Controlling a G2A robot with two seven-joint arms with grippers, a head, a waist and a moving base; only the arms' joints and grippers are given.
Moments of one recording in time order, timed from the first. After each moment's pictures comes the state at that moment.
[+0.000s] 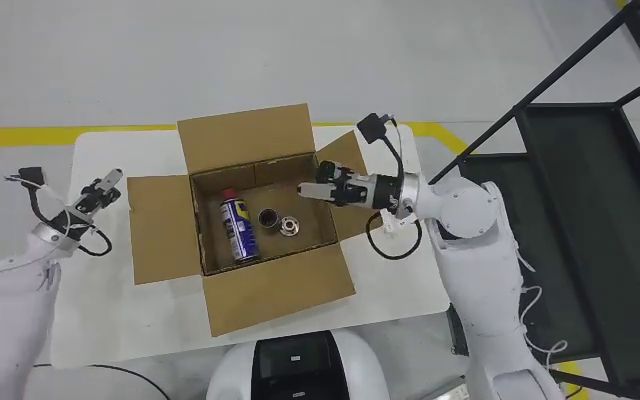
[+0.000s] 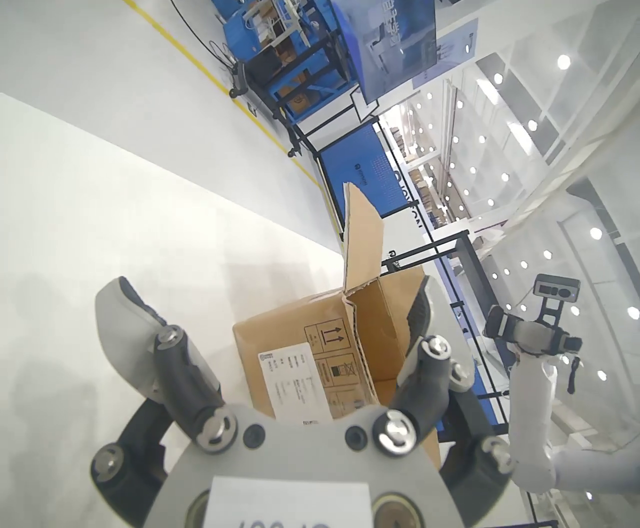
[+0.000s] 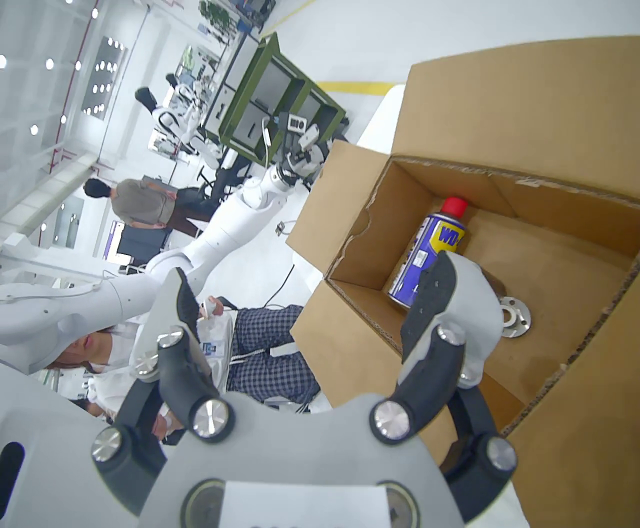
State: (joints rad) left arm 1.07 -0.90 -1.39 -0.96 -0.14 -0.74 -0.57; right arm -1.19 -1.35 1.48 -1.88 -0.15 -0.17 1.13
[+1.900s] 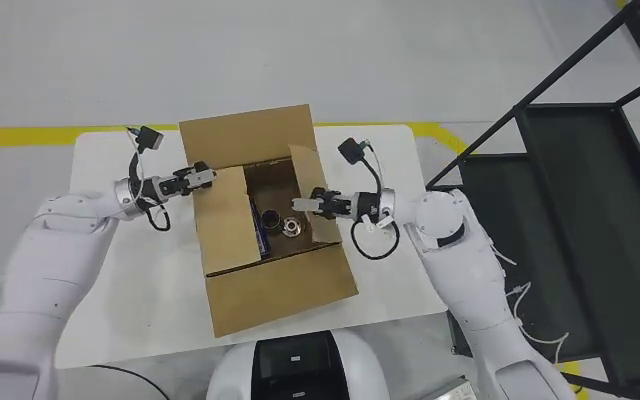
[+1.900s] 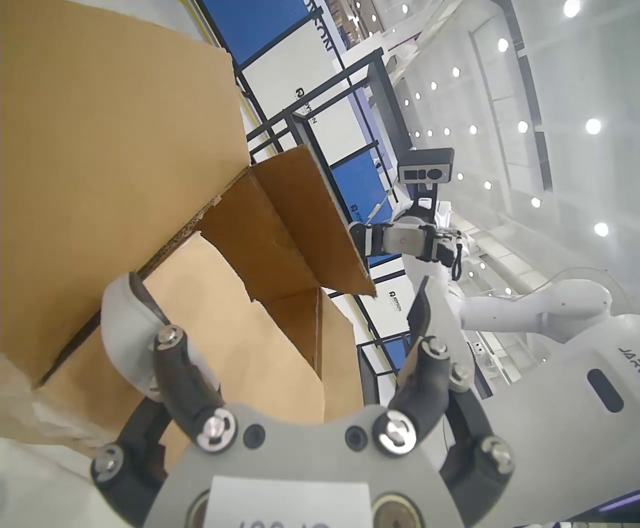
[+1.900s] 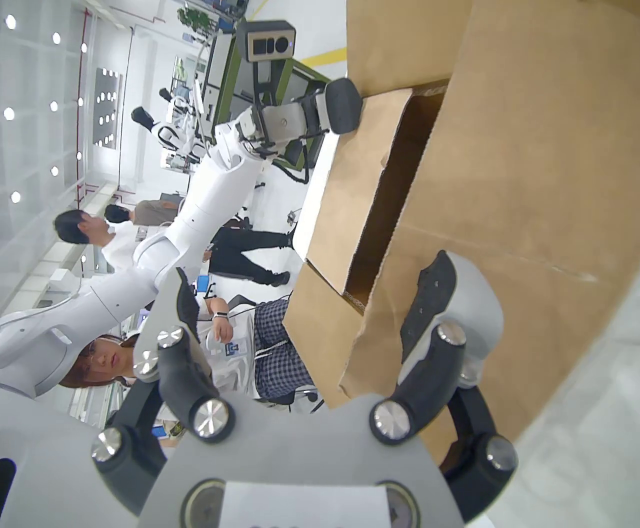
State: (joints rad) left arm 0.77 -0.98 -1.01 -0.98 -0.43 -0.77 -1.05; right arm -1.13 -1.29 1.27 -1.64 -0.11 -0.14 1.07
